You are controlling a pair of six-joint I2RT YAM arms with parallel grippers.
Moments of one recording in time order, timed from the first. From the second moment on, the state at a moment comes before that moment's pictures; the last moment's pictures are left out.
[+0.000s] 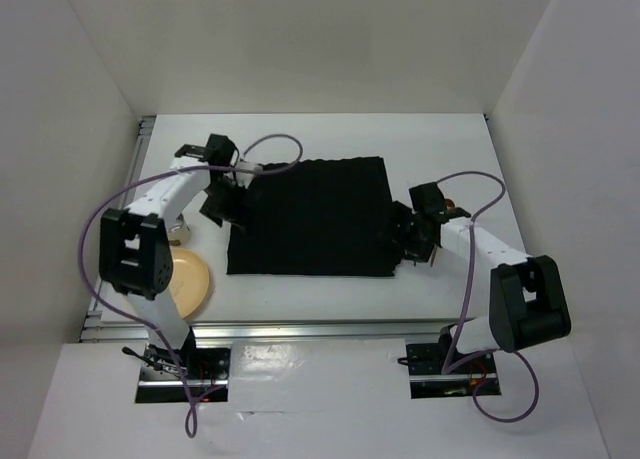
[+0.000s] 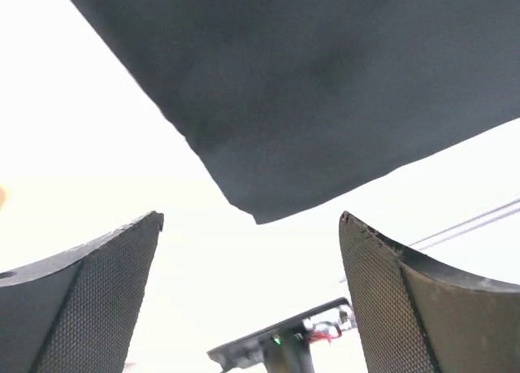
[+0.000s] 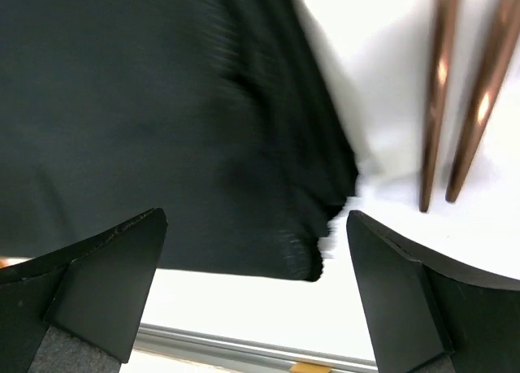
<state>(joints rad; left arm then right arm) -0.18 1.83 1.42 -1.06 0.20 0.19 0.23 1.40 0.75 -0.46 -0.11 0.73</state>
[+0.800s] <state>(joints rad) 0.64 1.56 1.34 -1.09 0.08 0.35 0.50 1.37 0.99 -0.52 -0.11 0.53</state>
